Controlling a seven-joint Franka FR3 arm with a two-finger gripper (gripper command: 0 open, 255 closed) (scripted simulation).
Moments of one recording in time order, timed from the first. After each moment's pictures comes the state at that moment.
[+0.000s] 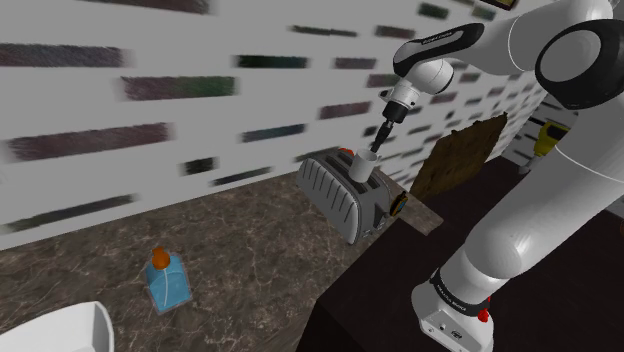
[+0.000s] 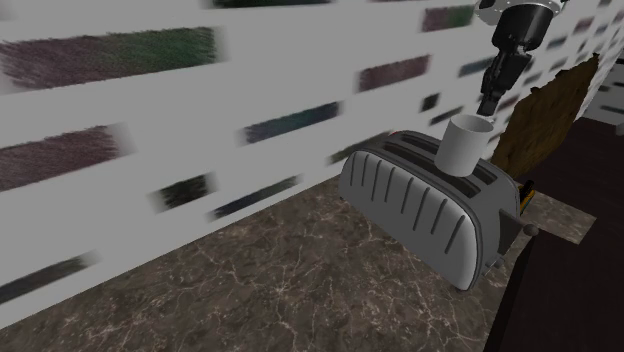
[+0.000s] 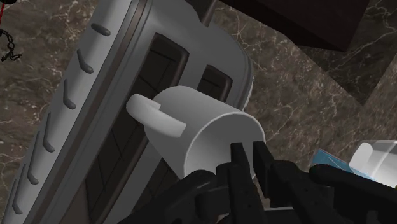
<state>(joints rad) -0.22 -0.02 -0.37 -2.13 0.38 1.77 -1.14</state>
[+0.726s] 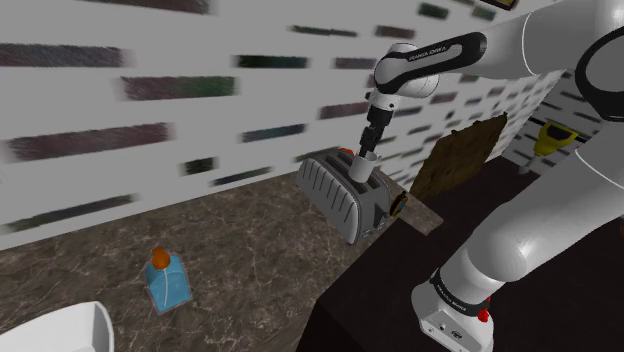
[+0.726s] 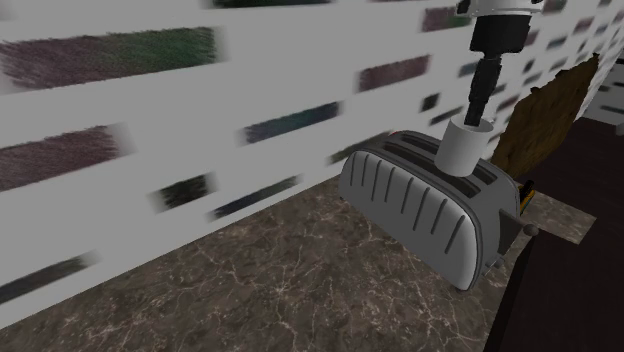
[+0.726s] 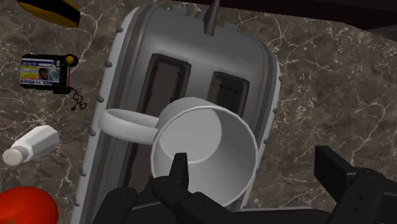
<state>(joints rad) -0.15 -0.15 -0.20 -2.30 0.09 2.01 -0.55</state>
